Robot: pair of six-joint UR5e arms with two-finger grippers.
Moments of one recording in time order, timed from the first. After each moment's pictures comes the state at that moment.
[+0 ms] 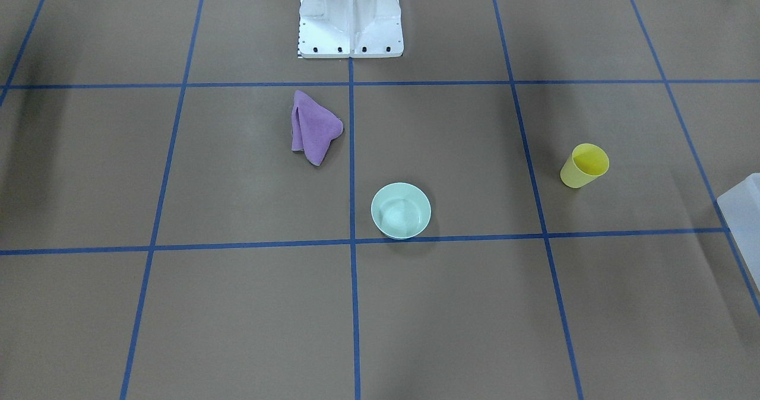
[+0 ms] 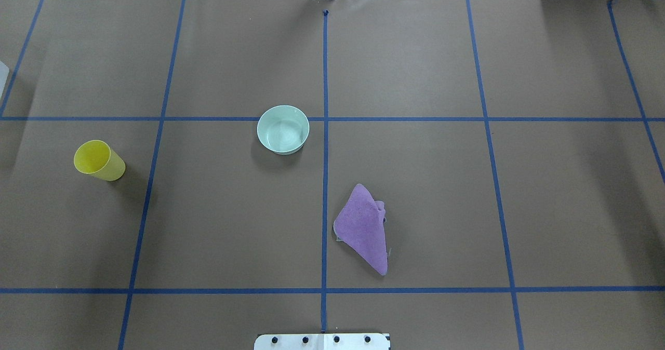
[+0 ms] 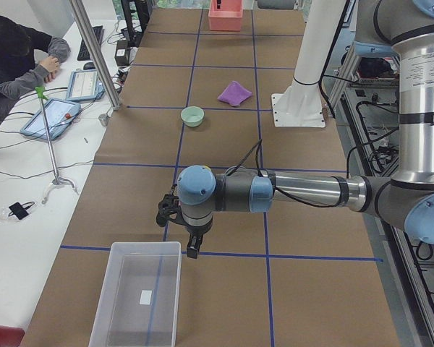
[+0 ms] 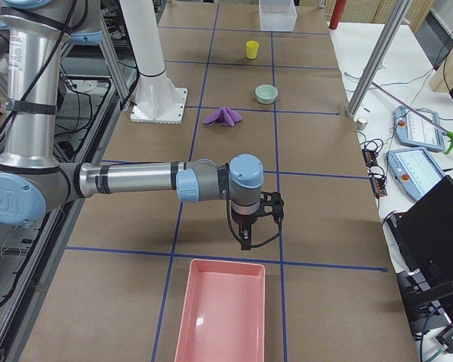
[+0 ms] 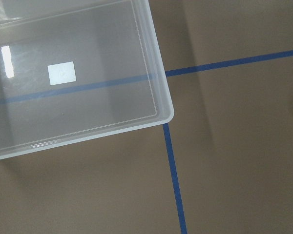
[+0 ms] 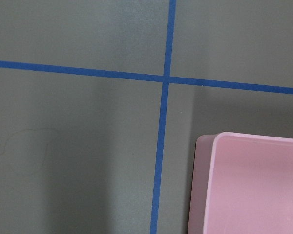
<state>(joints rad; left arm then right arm) -1.64 -1.46 -1.76 -1.50 -2.39 0.21 1.49 -1.72 1.80 -1.53 2.28 0.07</state>
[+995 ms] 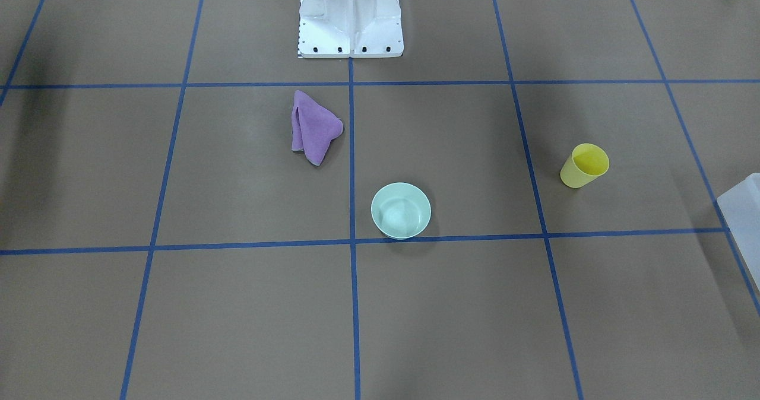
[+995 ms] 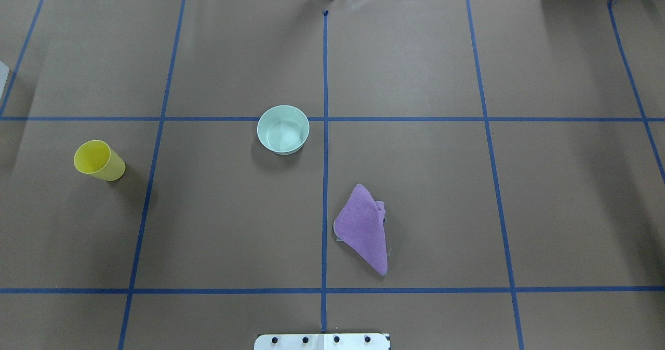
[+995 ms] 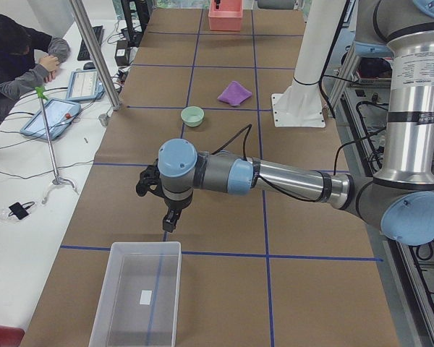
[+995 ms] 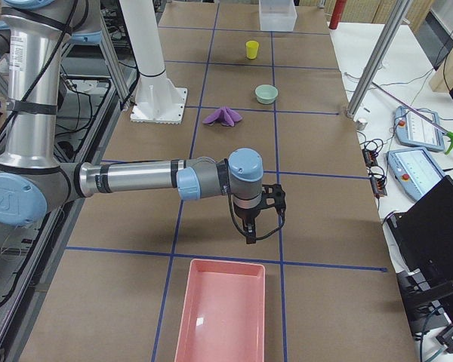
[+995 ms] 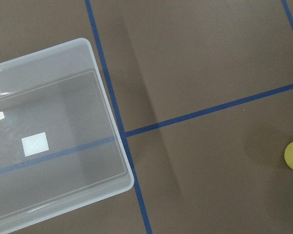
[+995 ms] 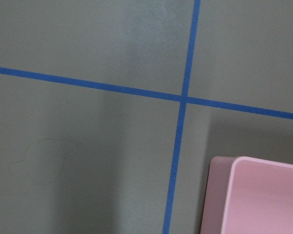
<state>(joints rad) -1.63 -1.56 -1.77 -1.58 -2.47 0.19 1.47 -1.70 1.82 -1.45 2.29 0.08</state>
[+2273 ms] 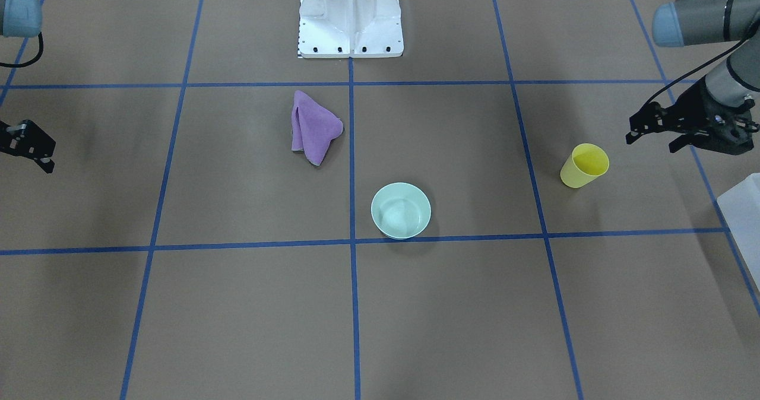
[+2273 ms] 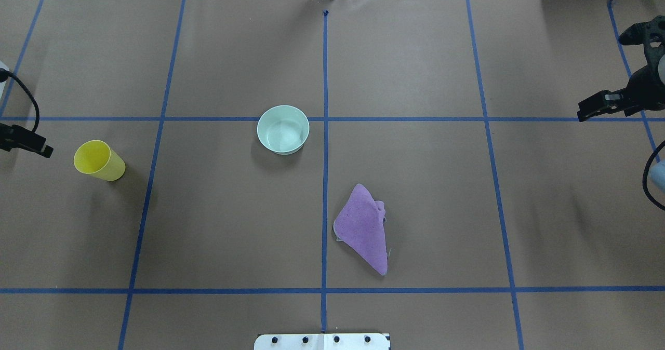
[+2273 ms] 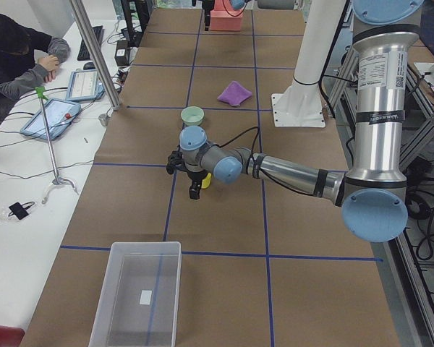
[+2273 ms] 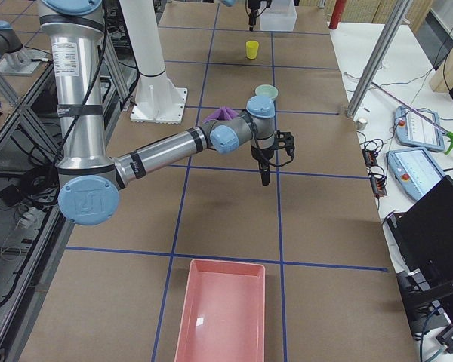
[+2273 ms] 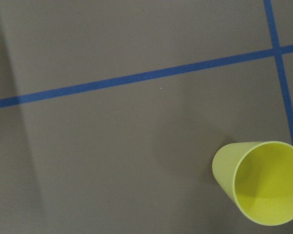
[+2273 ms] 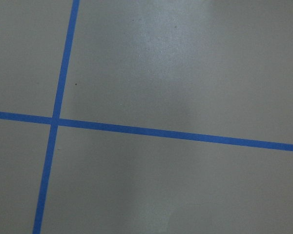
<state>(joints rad) -1.08 -1.56 -1.77 -1.92 -2.33 -0.52 1.10 -1.53 1.91 -1.44 2.12 0.57</state>
